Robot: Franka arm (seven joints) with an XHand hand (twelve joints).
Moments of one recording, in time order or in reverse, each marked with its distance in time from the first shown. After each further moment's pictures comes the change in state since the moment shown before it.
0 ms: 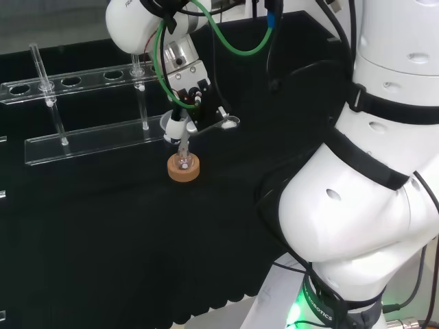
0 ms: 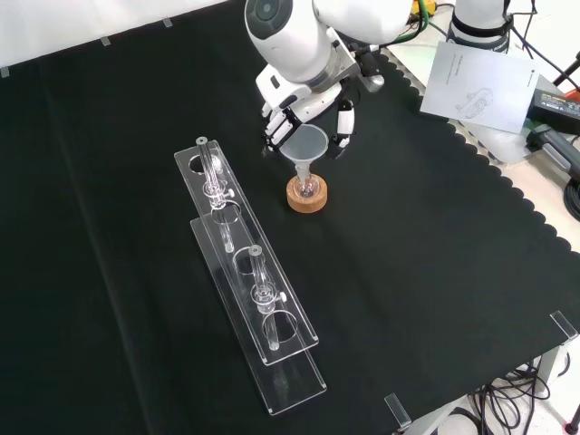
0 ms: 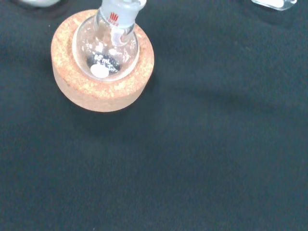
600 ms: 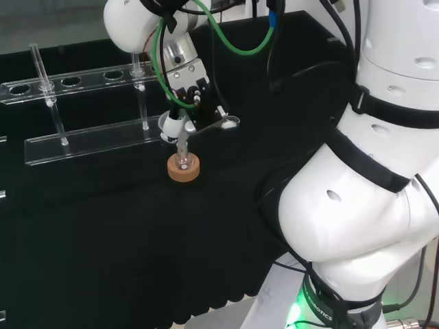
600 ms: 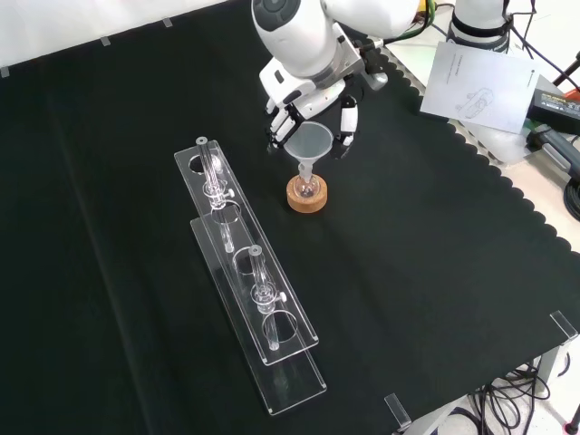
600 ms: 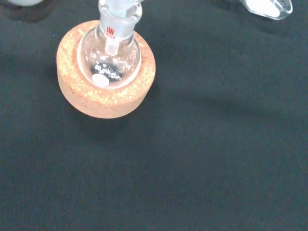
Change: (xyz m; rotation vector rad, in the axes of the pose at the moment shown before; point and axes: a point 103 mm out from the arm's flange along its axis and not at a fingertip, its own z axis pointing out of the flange) arm 0.002 -0.006 -0.005 -0.027 0.001 0.006
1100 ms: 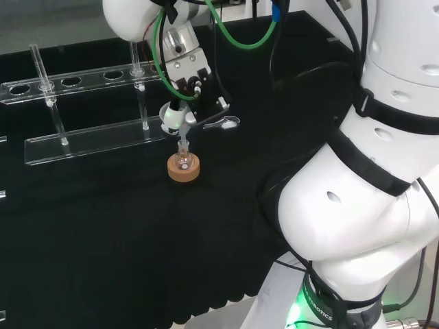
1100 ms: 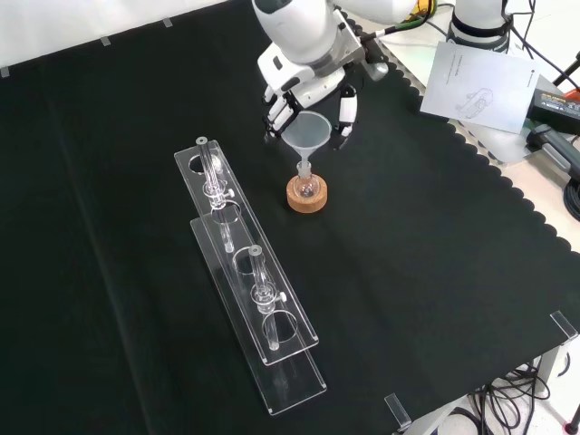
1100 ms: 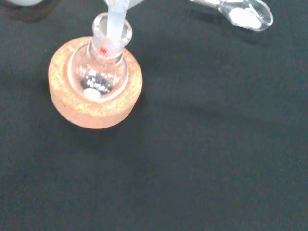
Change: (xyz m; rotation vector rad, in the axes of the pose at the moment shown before) arm -0.008 -0.009 -0.015 -0.011 0.001 0.021
